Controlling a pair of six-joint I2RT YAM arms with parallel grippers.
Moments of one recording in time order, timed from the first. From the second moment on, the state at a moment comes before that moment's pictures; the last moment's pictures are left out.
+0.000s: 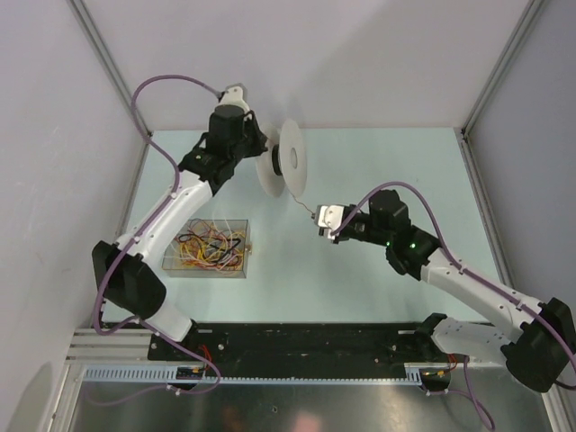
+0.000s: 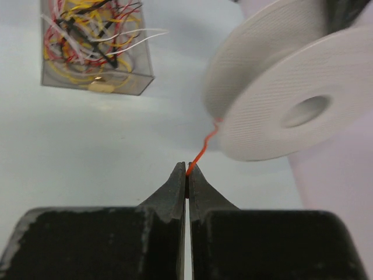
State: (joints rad) left arm -0.45 1.57 1.56 -0.34 -0.15 -0.47; right arm 0.73 1.09 0.81 0.03 -0.43 -0.73
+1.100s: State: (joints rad) left arm -0.63 1.29 1.17 -0.15 0.28 0.22; right arm 0.51 1.30 1.24 -0.12 -0.61 -0.50
